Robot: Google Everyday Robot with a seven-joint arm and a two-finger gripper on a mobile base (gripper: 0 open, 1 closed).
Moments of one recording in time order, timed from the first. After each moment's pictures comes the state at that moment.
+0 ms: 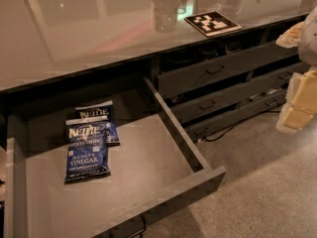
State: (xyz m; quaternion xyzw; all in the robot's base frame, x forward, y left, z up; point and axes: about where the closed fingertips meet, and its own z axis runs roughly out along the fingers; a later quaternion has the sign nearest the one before) arm 0.438 -0.217 0.976 -0.60 0.78 -0.03 0.16
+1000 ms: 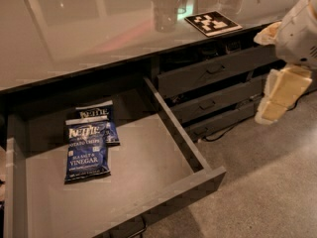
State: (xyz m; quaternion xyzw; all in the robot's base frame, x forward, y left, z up) arm 0.467 -0.195 0.964 -0.63 0.75 -0.01 0.20
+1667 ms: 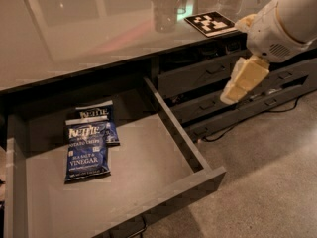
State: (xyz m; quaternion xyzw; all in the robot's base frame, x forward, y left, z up) arm 0.532 -0.159 0.956 -0.60 0.74 -0.01 0.30
